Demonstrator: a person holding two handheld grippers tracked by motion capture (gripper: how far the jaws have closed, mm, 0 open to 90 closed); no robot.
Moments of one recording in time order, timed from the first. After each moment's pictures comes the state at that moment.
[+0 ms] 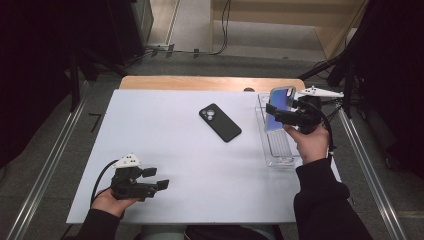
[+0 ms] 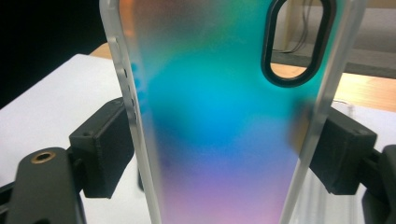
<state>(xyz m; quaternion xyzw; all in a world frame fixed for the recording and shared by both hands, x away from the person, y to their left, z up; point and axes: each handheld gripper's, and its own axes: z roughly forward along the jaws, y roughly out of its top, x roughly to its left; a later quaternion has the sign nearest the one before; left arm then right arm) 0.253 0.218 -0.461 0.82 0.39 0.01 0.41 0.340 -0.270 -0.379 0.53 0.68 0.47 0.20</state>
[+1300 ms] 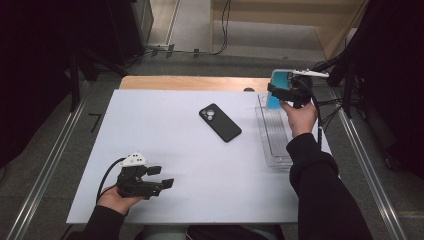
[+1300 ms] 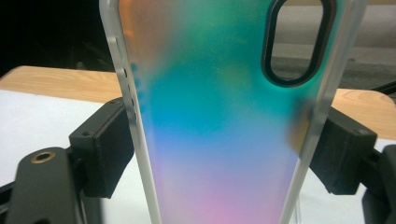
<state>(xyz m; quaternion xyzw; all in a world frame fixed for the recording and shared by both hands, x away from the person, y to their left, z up) 0.257 0.204 -0.463 0.83 0.38 0.01 0.41 0.440 -0.287 -0.411 0.59 0.64 0.43 0.24</state>
